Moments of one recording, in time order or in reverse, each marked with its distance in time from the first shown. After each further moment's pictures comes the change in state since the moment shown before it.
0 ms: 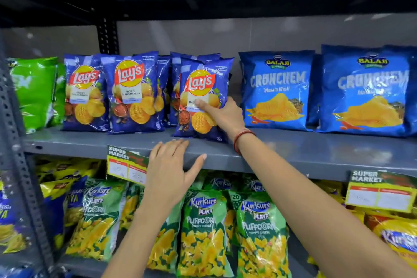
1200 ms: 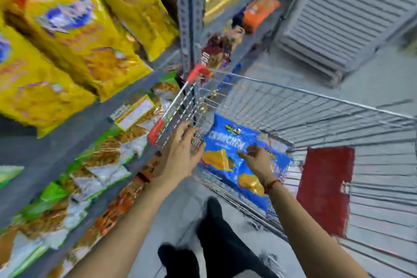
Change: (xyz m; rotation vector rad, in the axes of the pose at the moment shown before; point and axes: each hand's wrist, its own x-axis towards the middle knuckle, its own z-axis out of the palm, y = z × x) left_hand -0.340 0.393 0.273 -0.830 -1.140 0.574; right_hand -0.578 0.395 -0.381 -0.186 0.787 1.353
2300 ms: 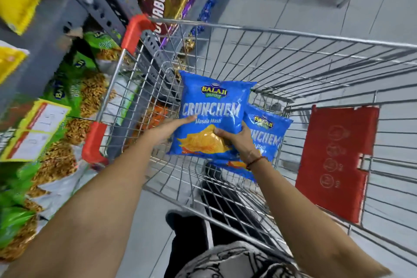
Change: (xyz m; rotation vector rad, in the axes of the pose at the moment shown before) left_hand 0.115 -0.076 0.124 -0.534 -0.797 -0.862; right_hand 0.086 0.061 0.032 0.587 -0.165 0.227
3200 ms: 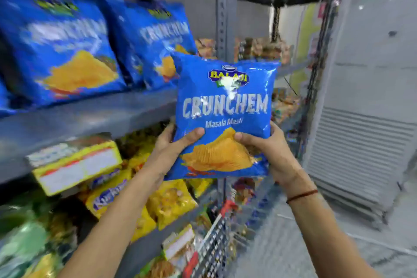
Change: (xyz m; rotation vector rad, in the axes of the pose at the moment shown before) left_hand -0.467 0.110 -0.062 -0.316 0.539 1.311; right_hand -0.342 -0.344 0.142 0.060 -0.509 -1.055
